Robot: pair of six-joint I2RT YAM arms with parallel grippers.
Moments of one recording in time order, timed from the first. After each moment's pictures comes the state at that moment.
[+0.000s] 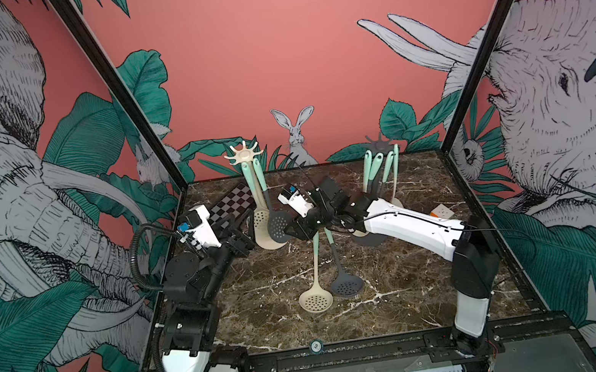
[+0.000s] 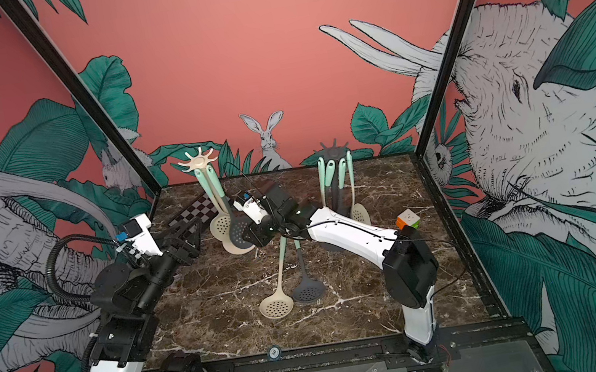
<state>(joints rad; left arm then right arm) -0.23 0.60 0.75 -0.10 0.22 -0.51 0.85 1.80 1.57 -0.45 -0.29 0.10</state>
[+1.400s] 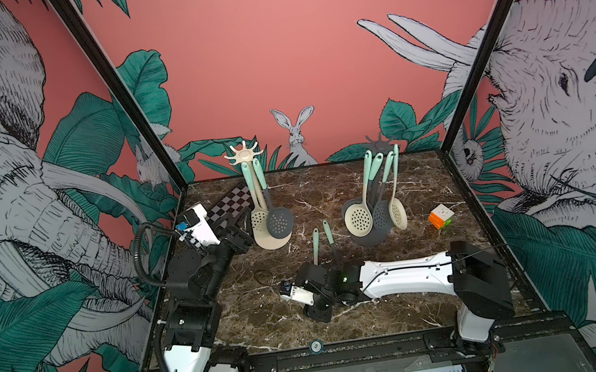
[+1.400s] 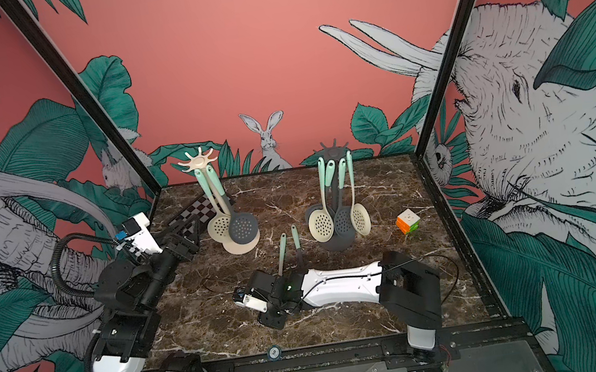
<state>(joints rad) -0.23 0.62 0.74 -0.07 0.17 -0.56 1.25 1.78 1.19 -0.47 -0.08 -0.04</state>
